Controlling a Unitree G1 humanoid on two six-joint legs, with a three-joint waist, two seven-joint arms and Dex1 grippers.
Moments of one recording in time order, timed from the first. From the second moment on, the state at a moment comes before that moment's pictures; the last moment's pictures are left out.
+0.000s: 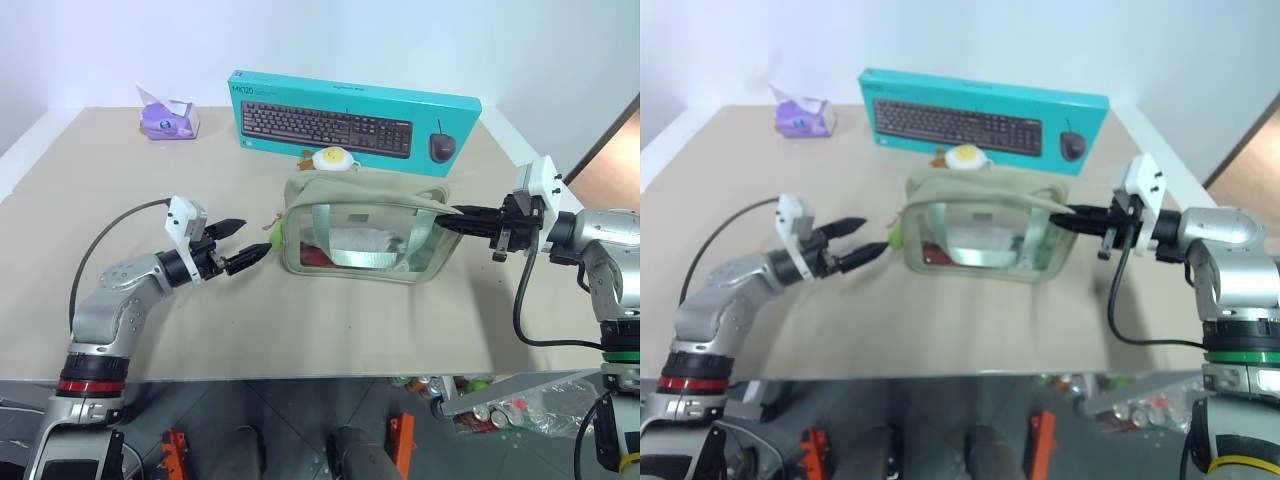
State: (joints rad) left arm -0.49 0.51 0.07 0.12 -0.54 0.39 -0.90; right arm -0.63 -0.85 -0.12 0.23 0.40 0.24 1.26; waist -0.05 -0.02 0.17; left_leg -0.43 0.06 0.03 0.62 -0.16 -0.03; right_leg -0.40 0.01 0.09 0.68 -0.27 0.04
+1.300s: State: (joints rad) left arm -0.74 0.45 -0.01 0.51 -0.34 0.10 -1.17; right arm -0.58 -0.88 -0.13 0.16 0.41 0.26 1.22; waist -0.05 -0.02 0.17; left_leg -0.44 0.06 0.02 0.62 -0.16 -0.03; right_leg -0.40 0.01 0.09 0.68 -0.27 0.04
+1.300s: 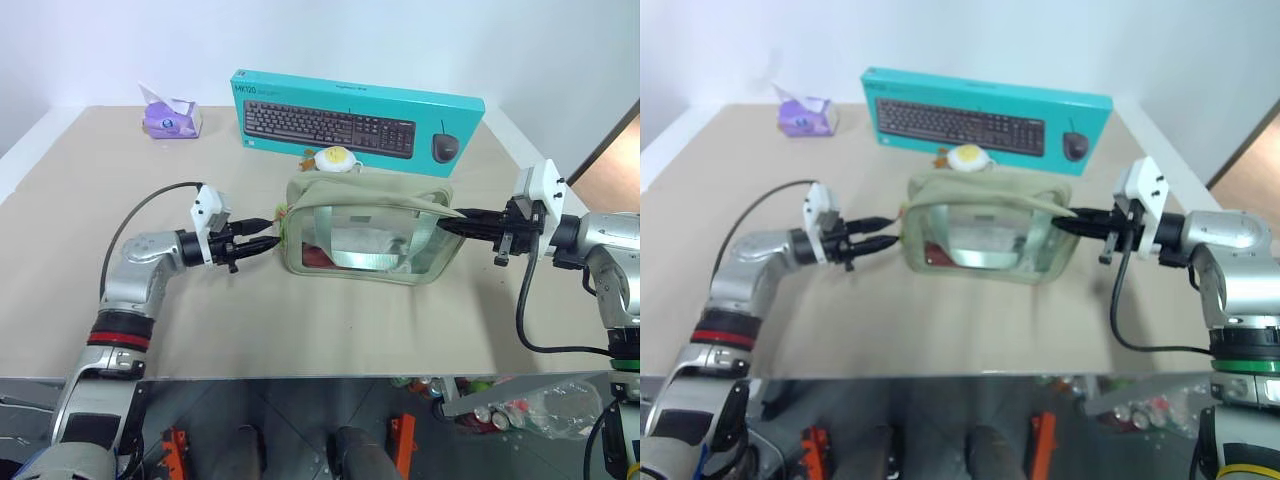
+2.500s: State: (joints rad) left arm -0.91 0.37 0.00 0.88 -0.24 -0.15 -1.21; right arm -0.57 -0.89 -0.13 0.15 0.41 0.25 1.21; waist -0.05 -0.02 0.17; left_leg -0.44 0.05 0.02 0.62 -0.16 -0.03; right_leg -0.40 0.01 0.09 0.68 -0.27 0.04
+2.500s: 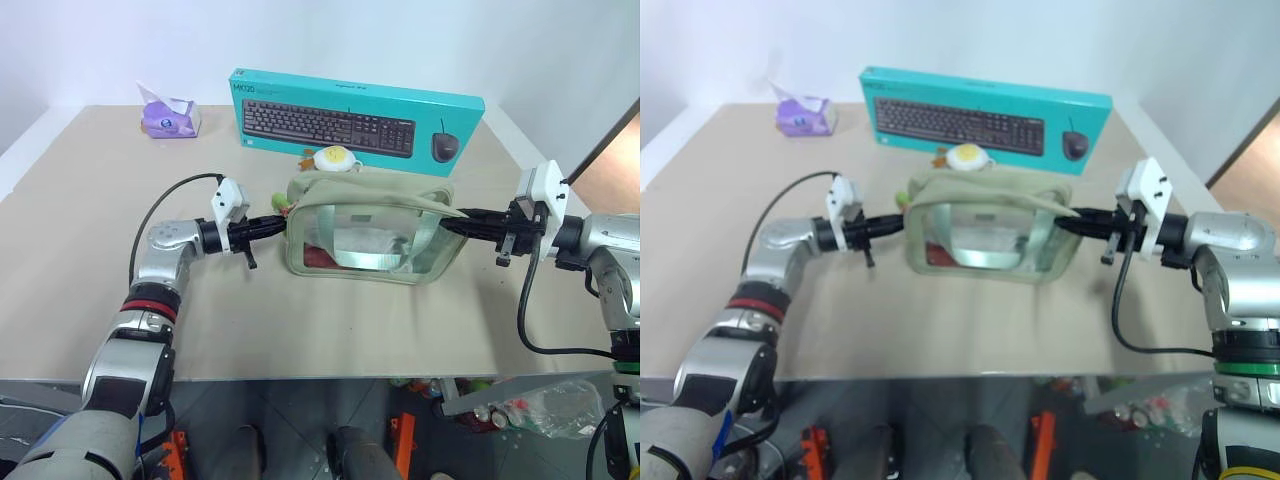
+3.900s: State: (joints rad) left arm -1.04 0.21 -0.05 0.52 -0.31 0.03 -1.10; right arm -0.53 -0.92 -0.16 0.16 0.41 0.22 1.22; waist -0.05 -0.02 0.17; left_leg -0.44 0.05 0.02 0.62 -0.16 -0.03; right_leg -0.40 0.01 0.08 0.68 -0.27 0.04
